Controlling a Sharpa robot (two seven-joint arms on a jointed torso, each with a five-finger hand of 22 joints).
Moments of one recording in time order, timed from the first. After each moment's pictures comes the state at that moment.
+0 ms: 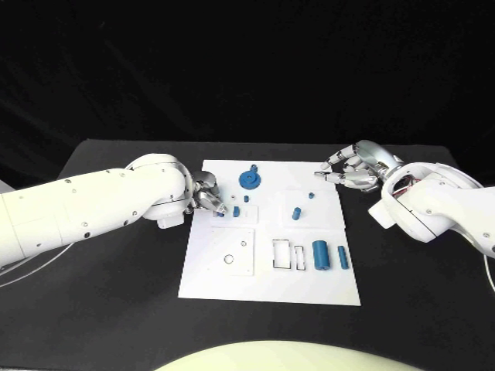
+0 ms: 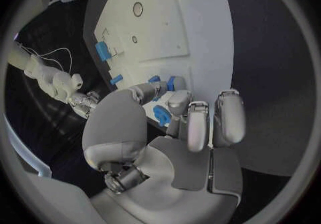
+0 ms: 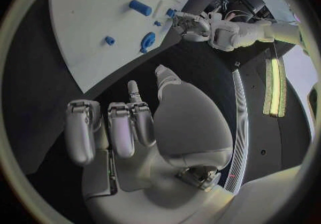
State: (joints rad) left arm 1.25 -0.75 -0.09 1.44 -1.09 0.12 -0.54; left_hand 1.01 -0.17 0.84 0.09 0.28 0.90 0.06 0.76 0.74 1.31 -0.03 1.24 0.95 1.47 -0.07 1.55 1.31 0.08 1.36 0.04 1.44 1.30; right arm 1.29 -0.91 -0.15 1.60 -0.93 -0.46 -0.19; right_hand 1.29 -0.13 0.07 0.29 0.30 0.90 0.16 0.16 0.36 1.47 0.07 1.50 1.31 1.47 0.00 1.54 1.31 0.01 1.47 0.10 1.47 1.31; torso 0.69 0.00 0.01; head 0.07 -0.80
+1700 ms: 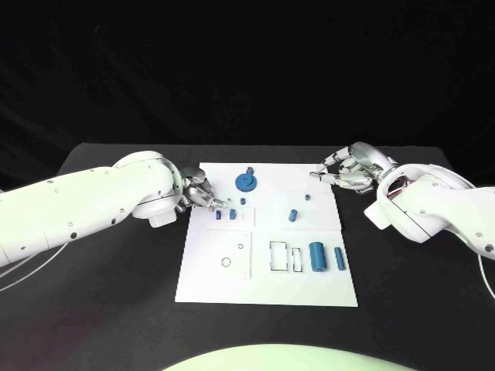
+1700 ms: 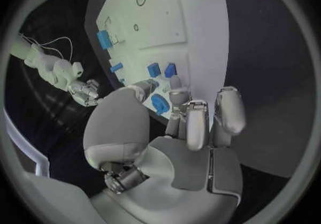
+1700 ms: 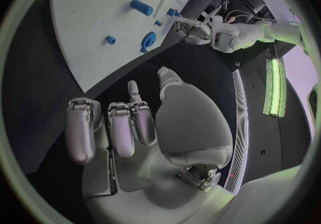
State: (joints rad) left arm 1.25 -0.77 -0.04 1.44 -1.05 0.09 -0.54; left_hand 1.03 -0.19 0.42 0.29 0.26 0.87 0.05 0.75 0.68 1.22 -0.01 1.18 0.85 1.47 -0.08 1.52 1.31 0.08 1.32 0.05 1.38 1.24; right arm 1.29 -0.91 -0.15 1.60 -0.93 -0.47 -0.19; right_hand 1.24 -0.11 0.03 0.29 0.36 0.89 0.16 0.16 0.36 1.47 0.07 1.48 1.31 1.47 0.00 1.53 1.31 0.02 1.47 0.10 1.43 1.31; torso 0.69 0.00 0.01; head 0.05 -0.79
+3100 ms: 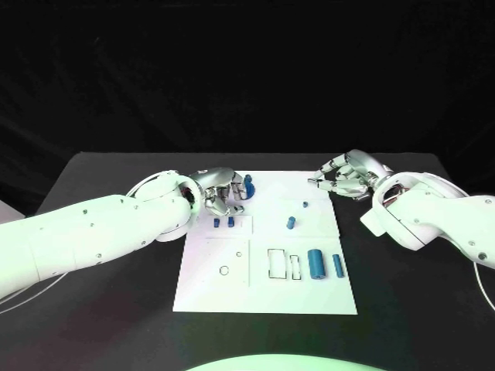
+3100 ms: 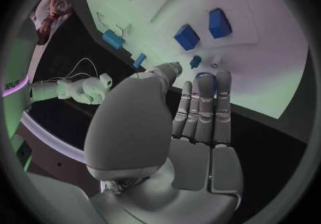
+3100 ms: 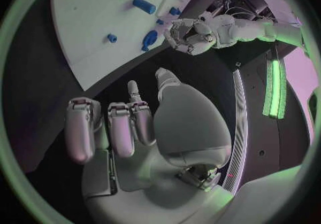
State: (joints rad) left arm 1.18 -0.68 -0.06 1.36 -1.35 -0.23 -0.07; left_hand 1.50 -0.29 0.49 0.24 0.26 0.71 0.16 0.54 0.29 0.76 0.12 0.73 0.23 1.03 0.05 1.14 0.65 0.16 0.89 0.16 1.05 0.83; right arm 1.29 -0.90 -0.15 1.59 -0.95 -0.49 -0.19; right_hand 1.27 -0.09 0.04 0.28 0.39 0.89 0.16 0.17 0.36 1.47 0.07 1.48 1.31 1.47 0.00 1.53 1.31 0.02 1.47 0.10 1.43 1.31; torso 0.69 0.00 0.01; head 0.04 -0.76
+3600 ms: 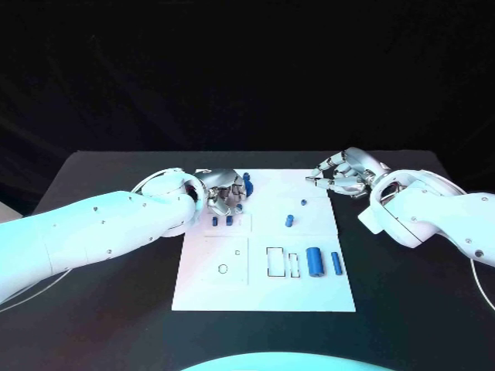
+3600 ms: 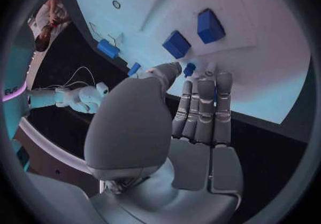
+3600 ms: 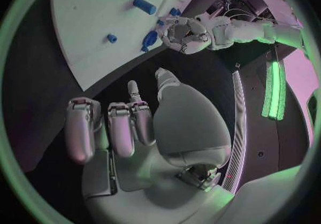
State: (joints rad) left arm 1.18 -0.63 -0.06 1.29 -1.40 -0.16 -0.07; left_hand 1.49 -0.29 0.48 0.23 0.25 0.74 0.15 0.52 0.28 0.77 0.12 0.71 0.21 1.08 0.06 1.20 0.70 0.16 0.92 0.16 1.09 0.88; right arm 1.28 -0.90 -0.15 1.59 -0.96 -0.49 -0.19; right_hand 1.27 -0.09 0.04 0.28 0.39 0.89 0.16 0.17 0.36 1.47 0.07 1.48 1.31 1.47 0.00 1.53 1.31 0.02 1.47 0.10 1.43 1.31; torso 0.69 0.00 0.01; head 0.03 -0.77
